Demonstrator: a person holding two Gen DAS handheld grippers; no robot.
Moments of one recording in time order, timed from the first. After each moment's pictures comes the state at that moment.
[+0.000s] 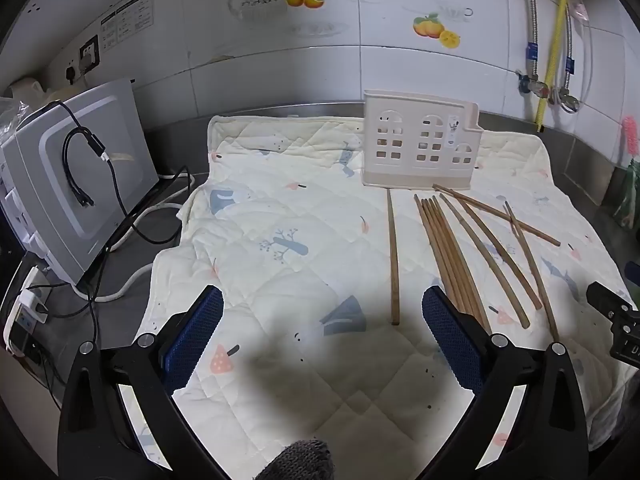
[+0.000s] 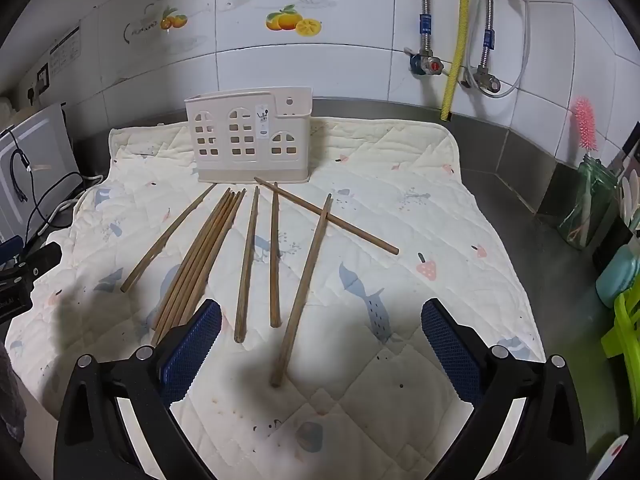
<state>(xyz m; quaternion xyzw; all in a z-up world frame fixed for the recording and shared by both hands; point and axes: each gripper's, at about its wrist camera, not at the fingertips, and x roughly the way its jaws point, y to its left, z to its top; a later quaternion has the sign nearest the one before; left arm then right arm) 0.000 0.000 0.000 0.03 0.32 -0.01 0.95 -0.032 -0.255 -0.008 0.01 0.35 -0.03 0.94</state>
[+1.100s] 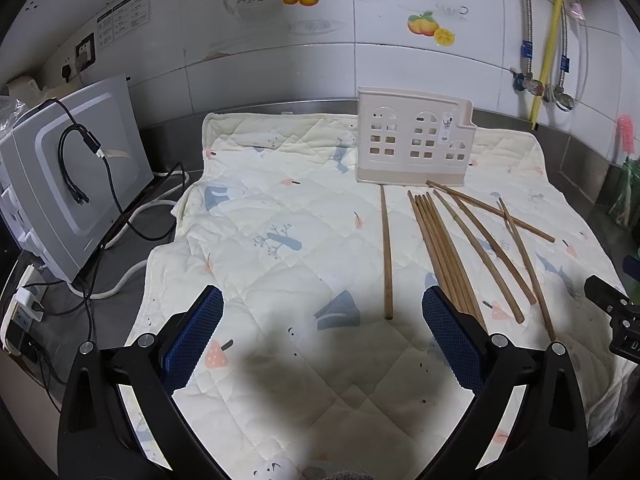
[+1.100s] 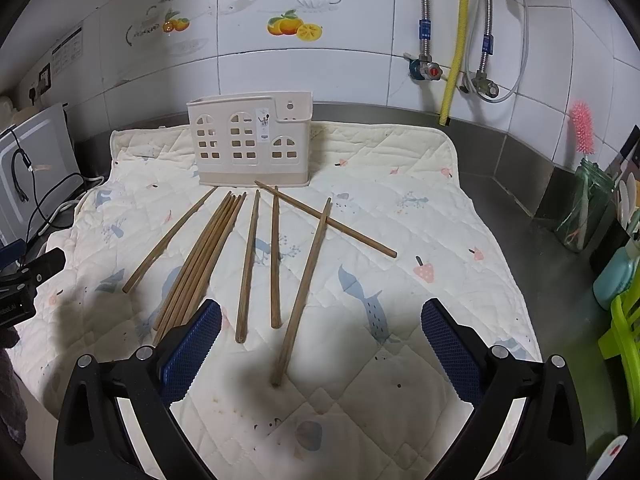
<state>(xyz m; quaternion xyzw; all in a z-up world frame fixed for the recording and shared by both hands) -0.004 -0.002 -0.002 0.03 0.32 -0.02 0.95 -0.037 -0.256 -0.002 0.00 0.34 -0.03 0.94</state>
